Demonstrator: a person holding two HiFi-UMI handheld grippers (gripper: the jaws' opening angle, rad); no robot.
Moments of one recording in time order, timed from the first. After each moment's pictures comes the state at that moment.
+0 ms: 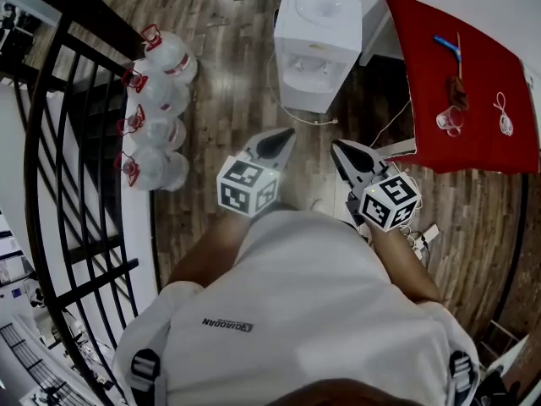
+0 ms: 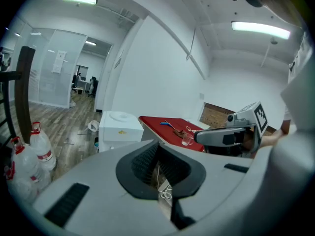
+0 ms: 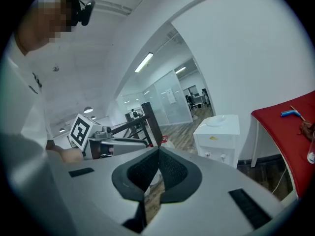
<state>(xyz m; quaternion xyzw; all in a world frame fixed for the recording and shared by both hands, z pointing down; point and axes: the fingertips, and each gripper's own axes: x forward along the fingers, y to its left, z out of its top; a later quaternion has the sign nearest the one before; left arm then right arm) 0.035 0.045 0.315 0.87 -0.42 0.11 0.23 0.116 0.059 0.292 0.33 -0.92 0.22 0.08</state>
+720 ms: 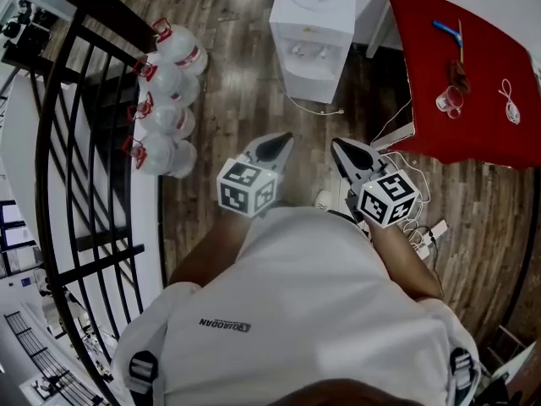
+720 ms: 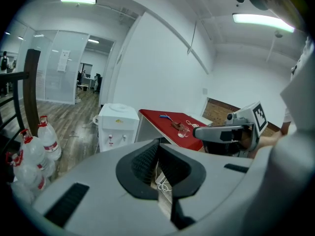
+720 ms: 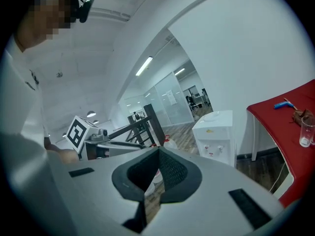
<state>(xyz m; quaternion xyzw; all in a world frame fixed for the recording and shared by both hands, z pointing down) 0.074 0.122 0.331 0.85 -0.44 0.13 0.24 0.162 0.122 0.306 0.32 -0.92 0.23 0.06</state>
